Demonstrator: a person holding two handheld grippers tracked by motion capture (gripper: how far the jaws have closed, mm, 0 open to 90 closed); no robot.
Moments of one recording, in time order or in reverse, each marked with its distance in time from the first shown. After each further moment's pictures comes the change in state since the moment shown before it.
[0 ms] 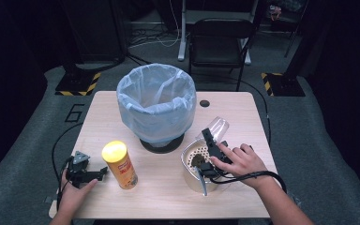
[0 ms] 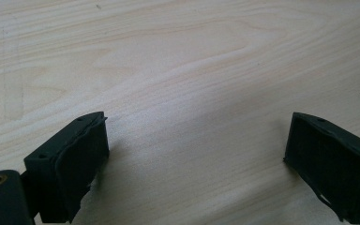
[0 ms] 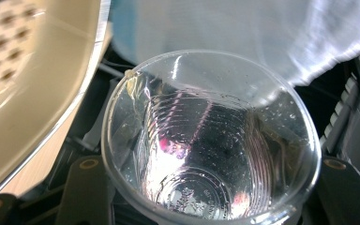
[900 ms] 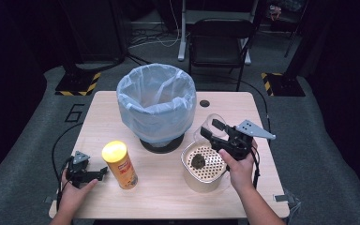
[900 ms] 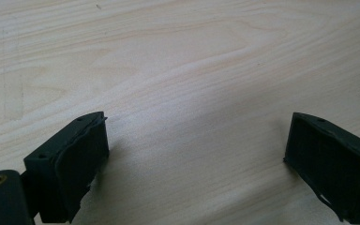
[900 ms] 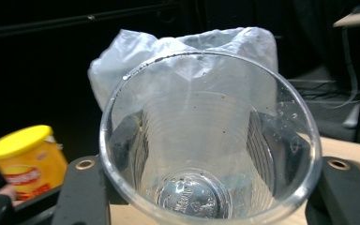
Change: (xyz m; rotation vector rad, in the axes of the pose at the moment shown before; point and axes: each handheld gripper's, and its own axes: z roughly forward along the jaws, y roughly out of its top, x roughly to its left) left arm 0.000 0.000 0.000 0.002 -0.001 -0.002; right arm -0.025 -0.078 0.015 -0.411 0.486 2.150
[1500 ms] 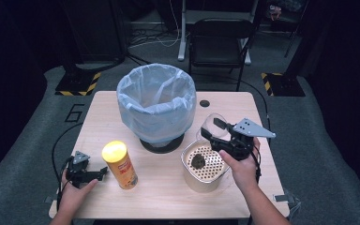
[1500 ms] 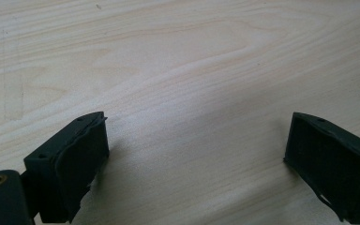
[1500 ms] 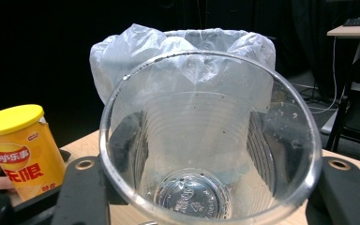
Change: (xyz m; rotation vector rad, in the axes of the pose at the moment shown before) left arm 0.000 0.000 0.000 0.000 0.000 0.001; right arm 0.013 0.014 -0.005 0.062 -0.045 -0.126
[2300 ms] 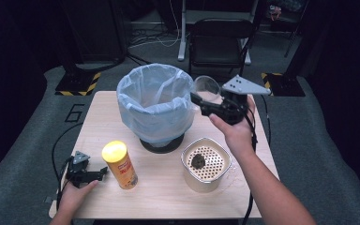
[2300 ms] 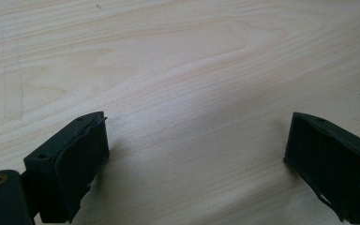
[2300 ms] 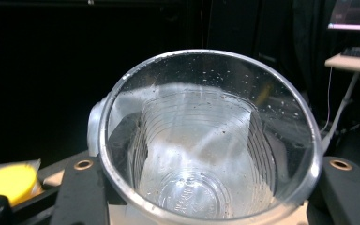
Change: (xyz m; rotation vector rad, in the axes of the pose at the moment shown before) left arm 0.000 0.000 0.000 -0.001 0.001 0.002; right arm 0.007 0.104 0.035 -0.012 0.003 -0.116
